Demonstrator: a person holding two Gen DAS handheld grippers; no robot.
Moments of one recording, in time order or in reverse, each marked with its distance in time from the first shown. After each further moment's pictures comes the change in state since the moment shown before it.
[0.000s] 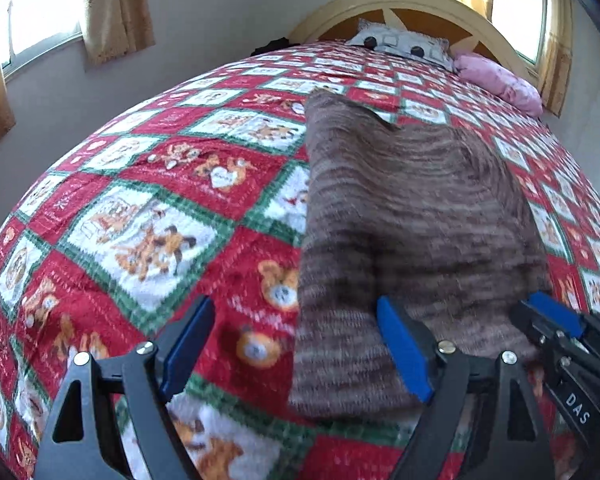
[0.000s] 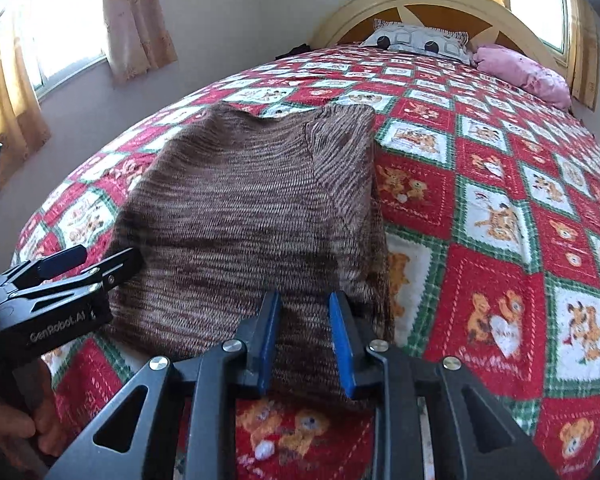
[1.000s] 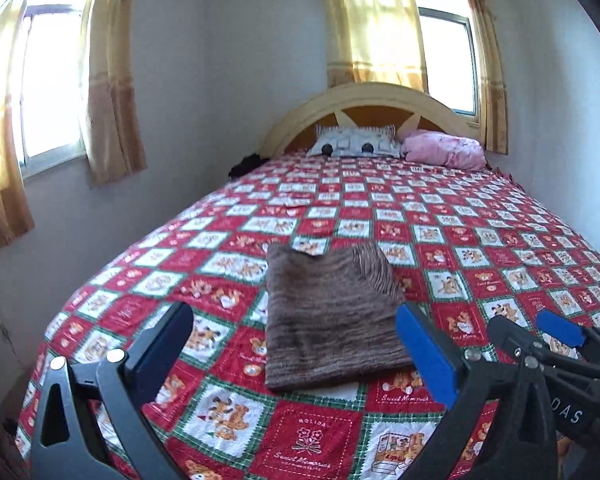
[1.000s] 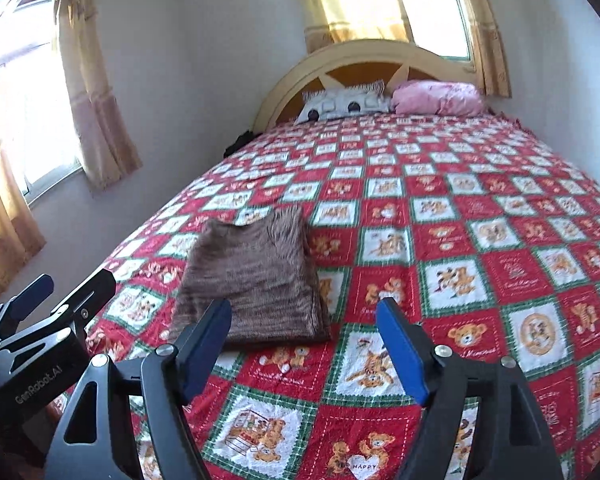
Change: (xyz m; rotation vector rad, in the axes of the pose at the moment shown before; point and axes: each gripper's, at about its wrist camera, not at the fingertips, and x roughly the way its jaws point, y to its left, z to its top) left arm -0.179 -0.033 -0.009 0.144 -0.419 -0.033; right arm -0.184 -0.002 -0.025 0.251 -0.298 -0.089
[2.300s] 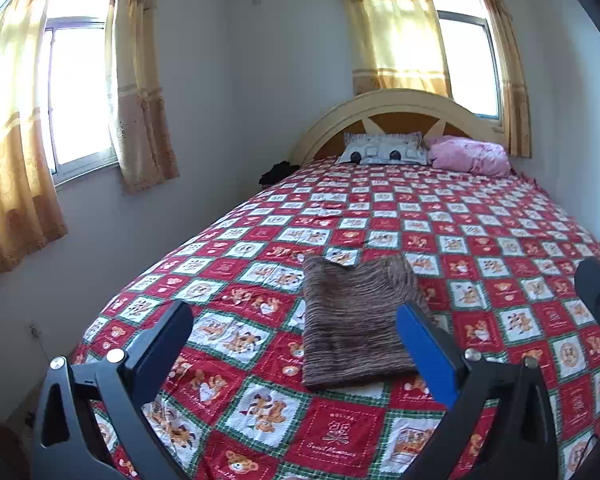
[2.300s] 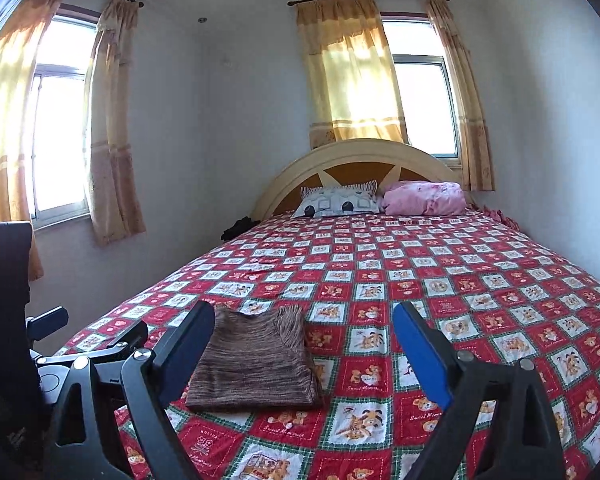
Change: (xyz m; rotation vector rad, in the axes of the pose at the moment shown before) left arm -0.030 0.010 0.010 -0.006 -0.008 0.119; right arm -0.093 0.032 0.008 -0.098 -0.325 -0.065
